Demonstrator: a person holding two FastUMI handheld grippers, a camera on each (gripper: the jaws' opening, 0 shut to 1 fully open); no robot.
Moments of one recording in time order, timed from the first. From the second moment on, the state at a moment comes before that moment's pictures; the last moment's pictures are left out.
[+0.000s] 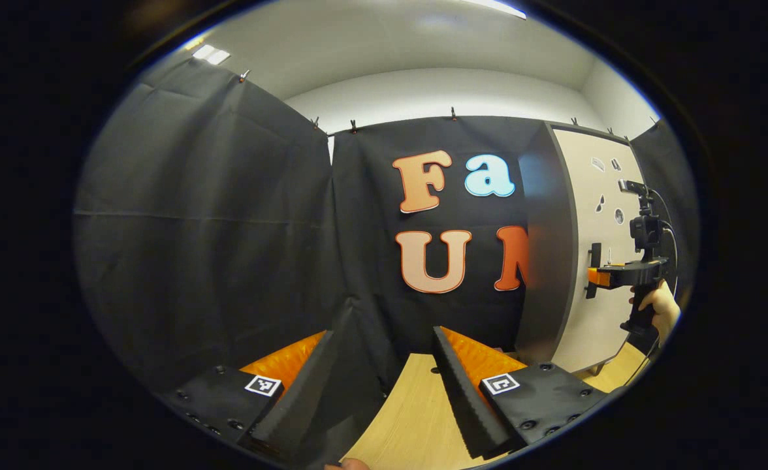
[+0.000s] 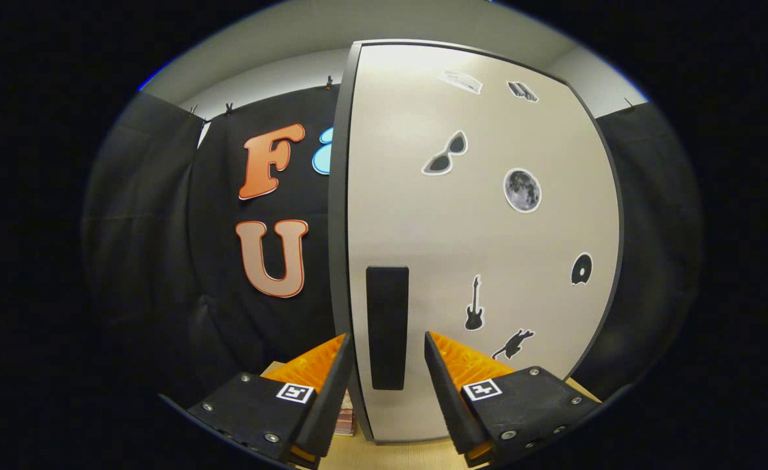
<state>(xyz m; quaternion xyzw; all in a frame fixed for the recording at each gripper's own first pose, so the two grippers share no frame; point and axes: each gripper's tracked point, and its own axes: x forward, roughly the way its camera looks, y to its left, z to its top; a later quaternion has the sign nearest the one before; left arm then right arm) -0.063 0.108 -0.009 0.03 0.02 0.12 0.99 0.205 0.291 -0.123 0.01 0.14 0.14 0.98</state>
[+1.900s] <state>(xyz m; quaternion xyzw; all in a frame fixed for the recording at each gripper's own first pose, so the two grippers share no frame) -0.035 0.035 -0.005 0.01 0.01 0.04 1.00 0.014 0.087 -0.079 0.02 0.16 0.15 0.98</state>
